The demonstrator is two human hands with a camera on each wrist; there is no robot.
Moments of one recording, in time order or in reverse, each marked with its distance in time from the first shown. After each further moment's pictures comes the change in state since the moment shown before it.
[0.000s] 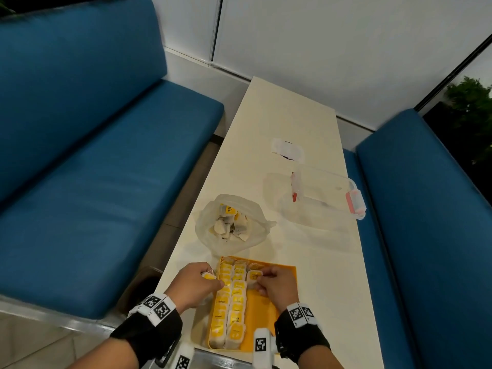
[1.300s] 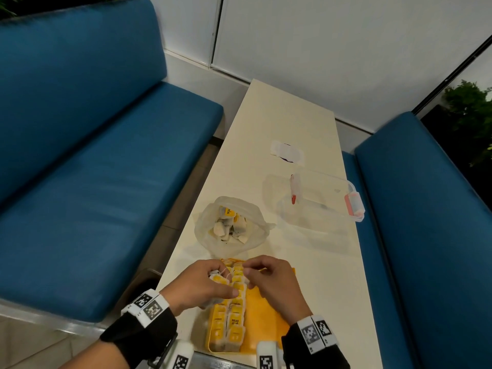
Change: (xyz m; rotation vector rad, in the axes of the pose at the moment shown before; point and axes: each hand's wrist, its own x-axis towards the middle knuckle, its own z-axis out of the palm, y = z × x) left_hand -0.018 0.028 -0.014 -0.124 -0.239 0.133; right_hand -0.074 -0.069 -0.011 -0.091 -0.159 -0.366
